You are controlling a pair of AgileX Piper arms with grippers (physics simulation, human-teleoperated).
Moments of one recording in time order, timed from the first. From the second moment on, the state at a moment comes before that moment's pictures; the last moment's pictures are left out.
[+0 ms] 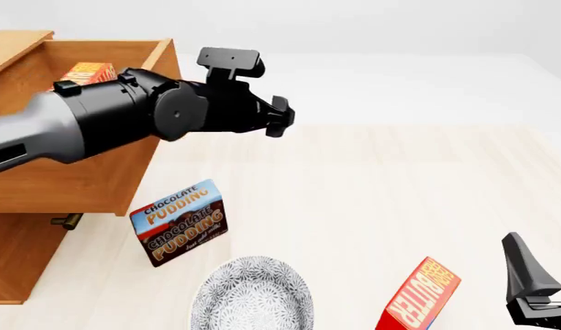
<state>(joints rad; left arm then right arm) -0.60 1.64 -1.32 0.30 -0.17 0.00 0.03 -0.01 -0.02 0.00</state>
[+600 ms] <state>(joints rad) -0.52 1.72 -1.30 0.25 -0.17 0.00 0.03 -0.01 -0.02 0.00</state>
